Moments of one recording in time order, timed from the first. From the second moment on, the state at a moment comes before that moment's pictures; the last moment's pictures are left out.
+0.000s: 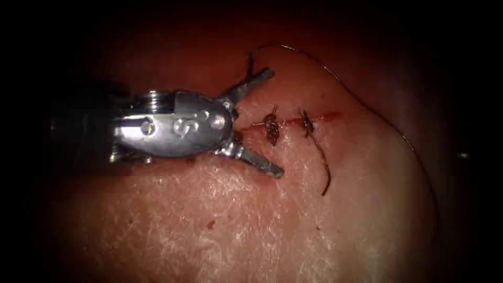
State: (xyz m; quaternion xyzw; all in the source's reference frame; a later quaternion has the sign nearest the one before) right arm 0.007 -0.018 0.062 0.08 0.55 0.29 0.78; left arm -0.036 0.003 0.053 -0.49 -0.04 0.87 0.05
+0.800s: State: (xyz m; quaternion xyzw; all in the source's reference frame) right arm 0.010 -0.021 0.065 0.08 0.55 0.25 0.79; left arm -0.041 0.000 0.058 -0.47 0.01 0.88 -0.05
